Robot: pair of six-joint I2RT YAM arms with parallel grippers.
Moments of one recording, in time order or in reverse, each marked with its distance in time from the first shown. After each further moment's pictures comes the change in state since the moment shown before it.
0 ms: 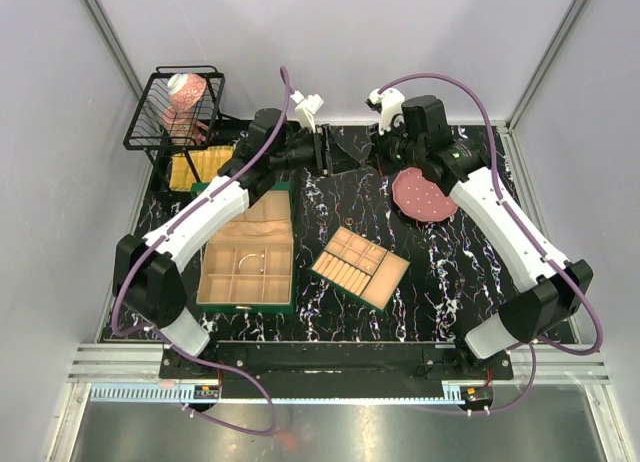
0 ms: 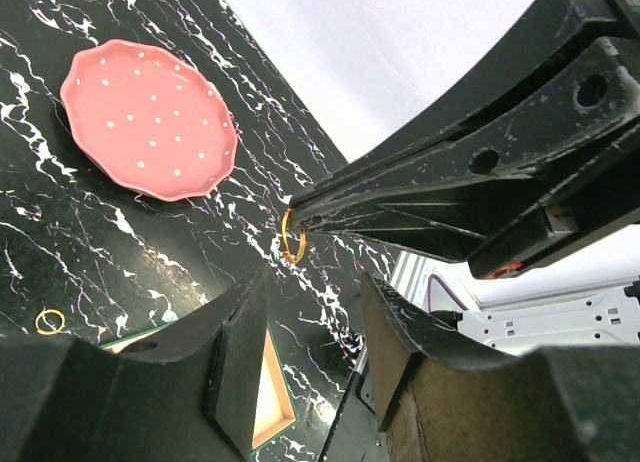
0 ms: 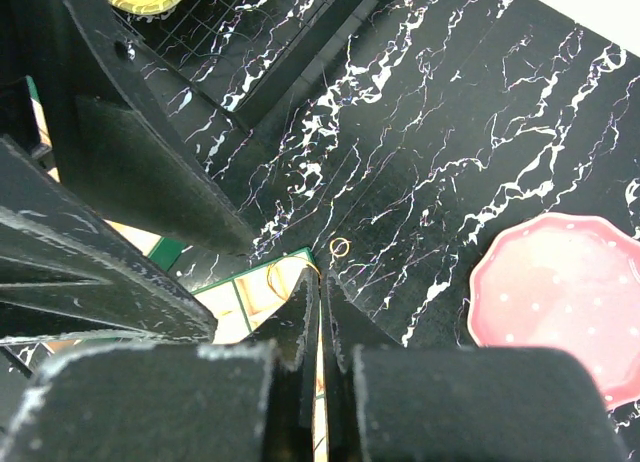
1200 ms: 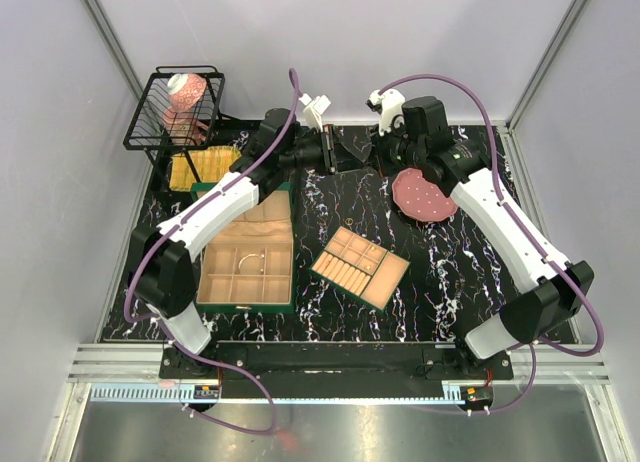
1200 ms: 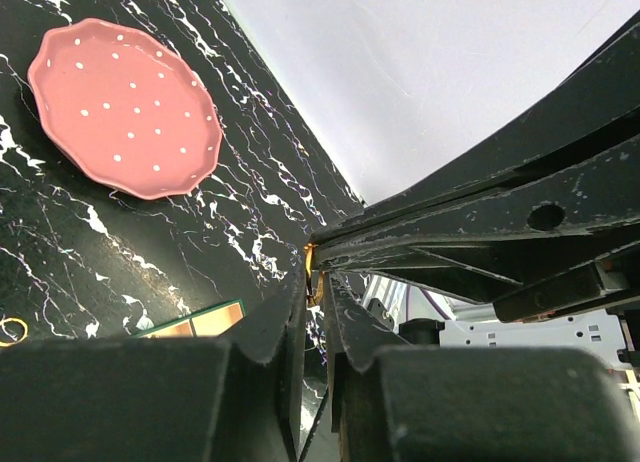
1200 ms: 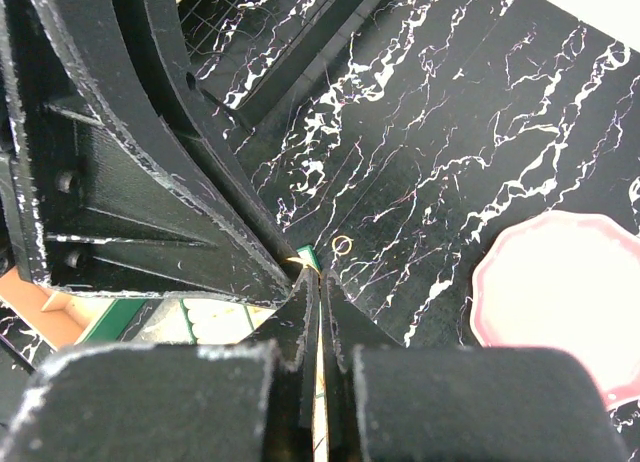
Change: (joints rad) left arm -0.012 0.085 0.029 0.053 0.022 -0.092; right arm 0.002 -0.007 -0.007 0.001 -0.003 0.006
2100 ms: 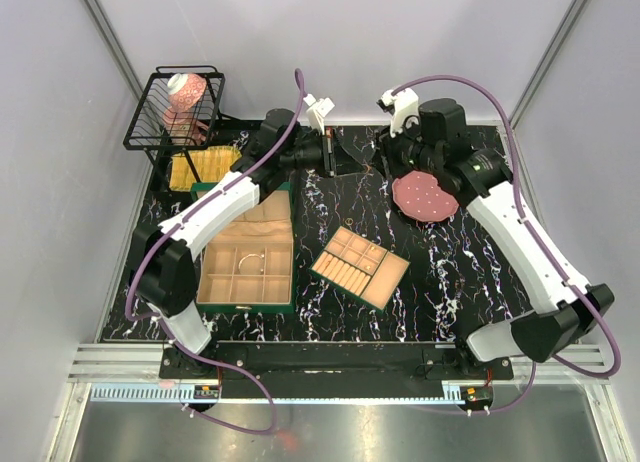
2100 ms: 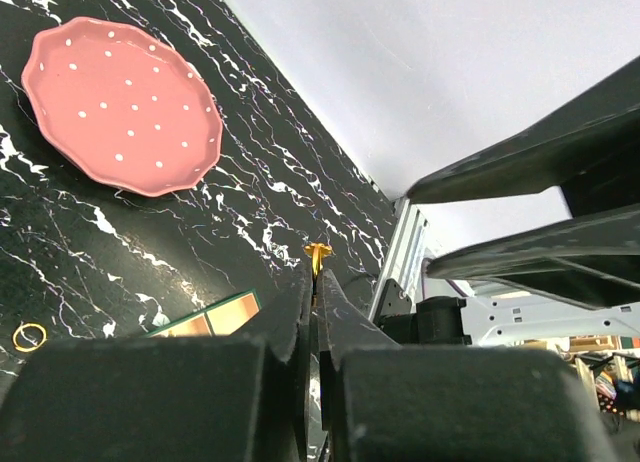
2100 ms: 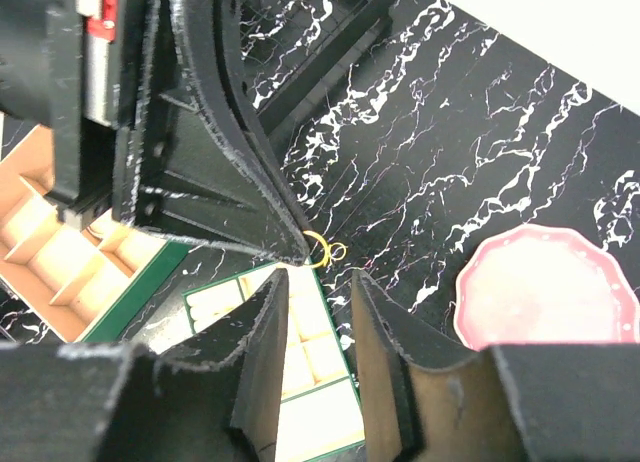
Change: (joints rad) left arm 0.002 0.010 0.001 -0.003 0.042 0.076; right arm 0.000 -0.095 -0.024 -0.004 0.000 -0.029
